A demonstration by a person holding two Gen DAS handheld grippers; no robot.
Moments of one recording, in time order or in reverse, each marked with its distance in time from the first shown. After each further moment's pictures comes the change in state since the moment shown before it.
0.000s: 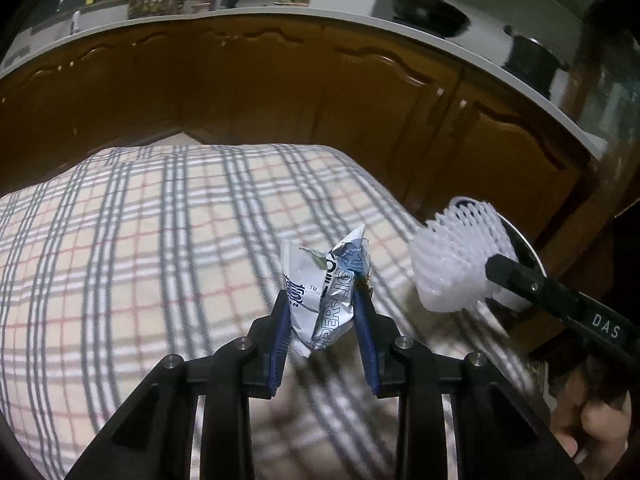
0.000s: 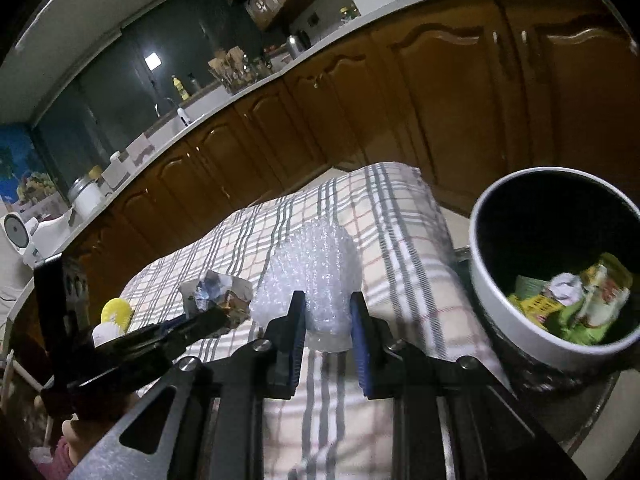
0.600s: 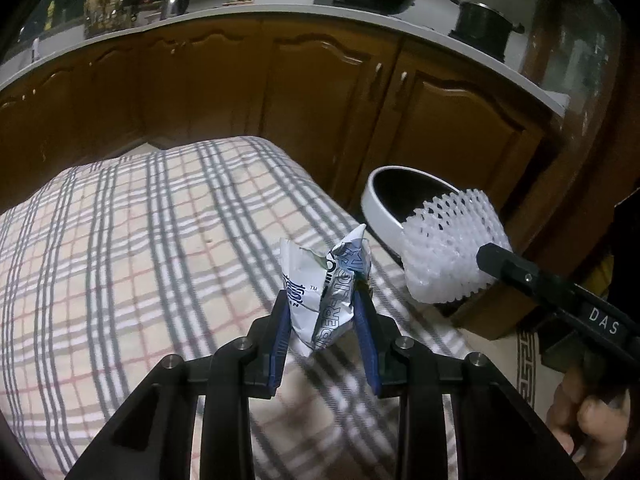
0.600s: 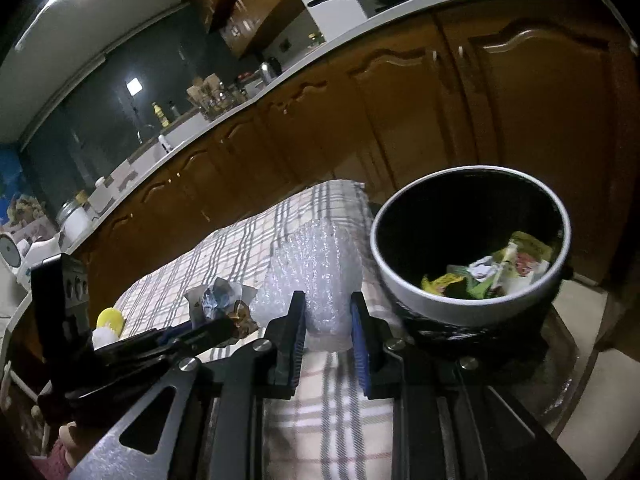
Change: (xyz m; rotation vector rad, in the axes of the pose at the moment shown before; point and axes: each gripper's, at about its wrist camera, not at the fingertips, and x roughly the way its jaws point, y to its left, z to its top) left arm 0.002 -0.078 -0.012 0.110 0.030 -0.058; right arm -0.065 -0.044 -0.021 0.057 -0.085 -0.071
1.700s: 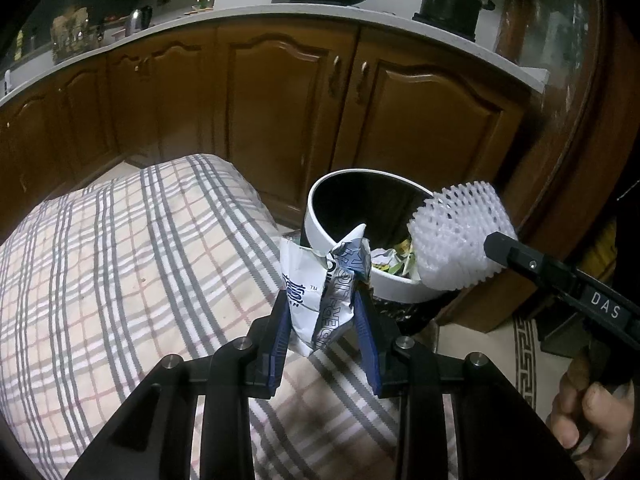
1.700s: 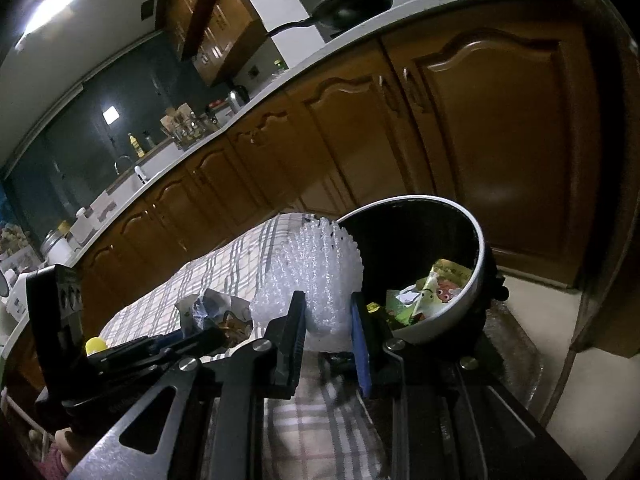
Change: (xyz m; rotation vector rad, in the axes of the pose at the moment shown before) left arm 0.033 -0.055 0.024 0.079 0.014 -0.022; right arm -0.035 -0.055 0.014 0.061 -0.077 -0.070
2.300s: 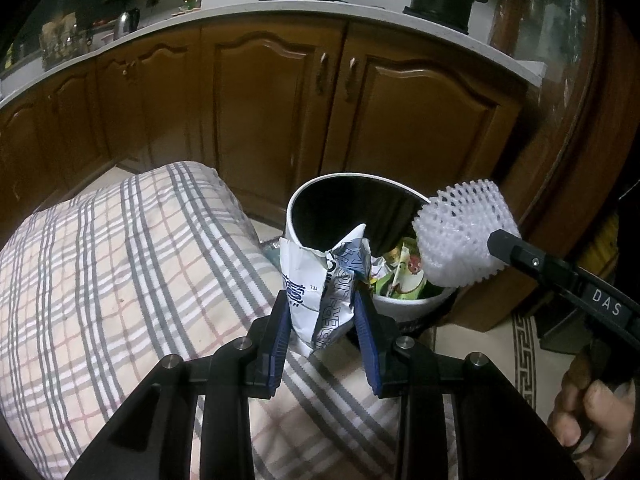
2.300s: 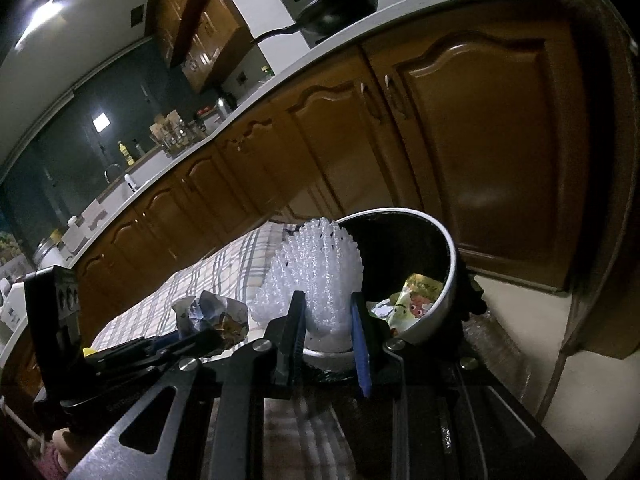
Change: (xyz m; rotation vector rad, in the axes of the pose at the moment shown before) left arm 0.024 -0.011 0.014 0.021 0.008 -0.009; right arm -0.006 -0.016 0.006 0.018 -0.017 -0.035
